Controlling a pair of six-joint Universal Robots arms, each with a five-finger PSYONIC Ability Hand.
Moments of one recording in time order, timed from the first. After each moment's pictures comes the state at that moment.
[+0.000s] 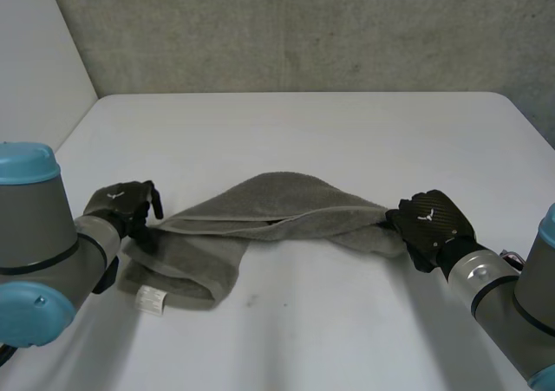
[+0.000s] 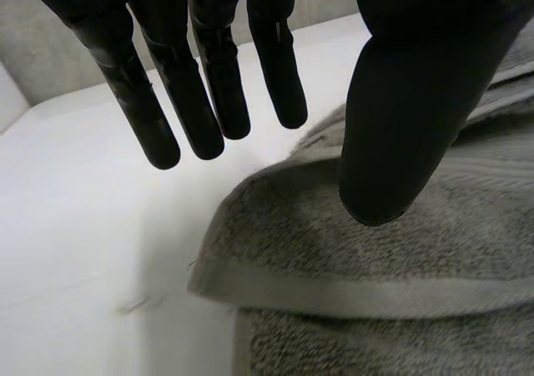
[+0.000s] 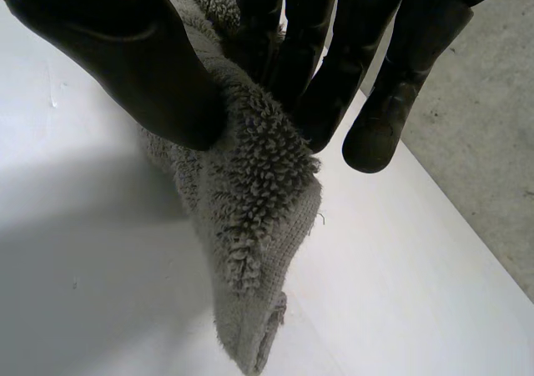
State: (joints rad) left arm 4.42 -1.94 -1.68 3.20 -1.64 3.17; right arm 1.84 -1.27 1.94 -0.36 1.31 2.51; left_hand 0.75 0.75 0.75 0.75 0.58; right_hand 1.30 1.32 1.33 1.34 1.13
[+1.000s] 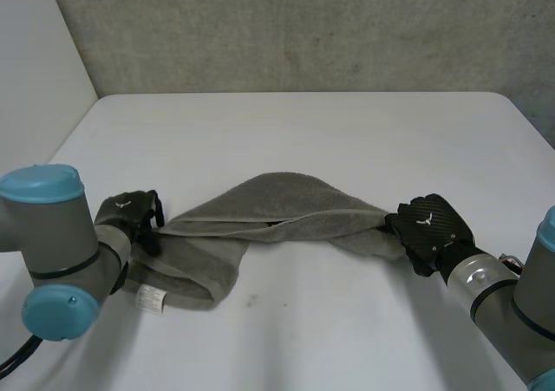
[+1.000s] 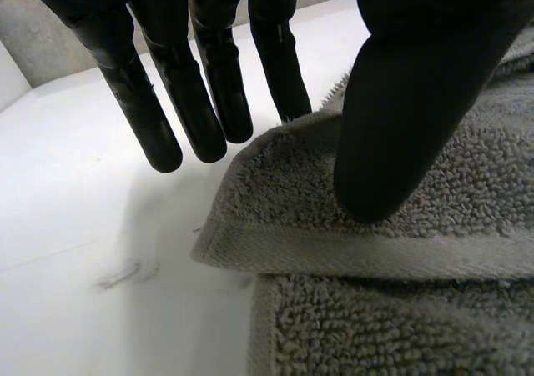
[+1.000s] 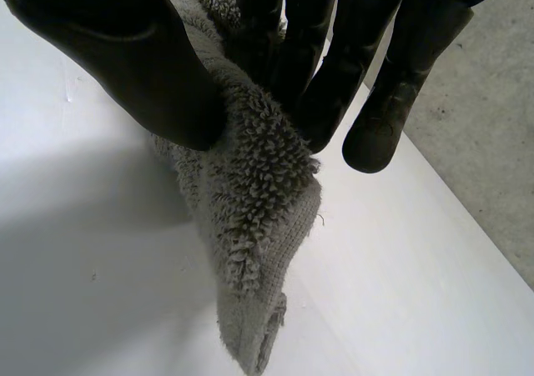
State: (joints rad) left arm 4.44 -2.11 -1.66 3.34 -1.64 3.18; right arm 1.84 -1.26 1.95 -0.36 1.31 2.50; left_hand 0.81 0.81 0.81 0.81 0.63; right_hand 1.30 1.32 1.33 1.34 1.13
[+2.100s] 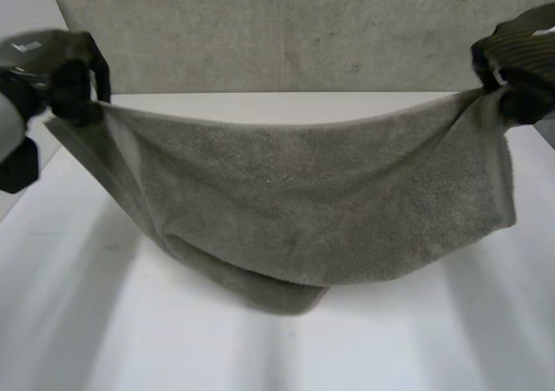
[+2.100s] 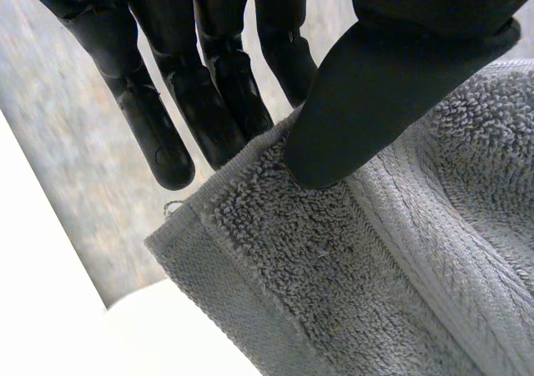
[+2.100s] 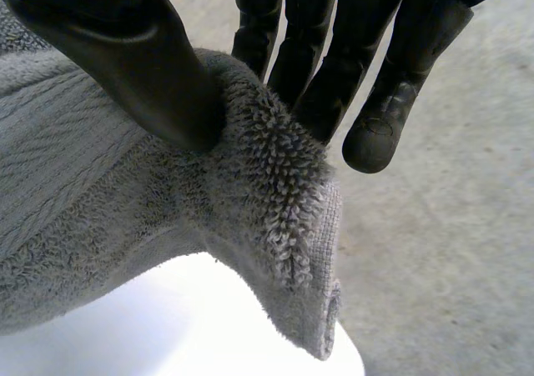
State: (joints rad) left arm 4.45 -1.61 -1.33 2.83 -1.55 3.19; right arm 1.71 -1.53 1.20 0.50 1.23 2.49; left_hand 1.19 1.22 1.22 1.22 1.03; right_hand 1.30 1.32 1.33 1.34 1.13
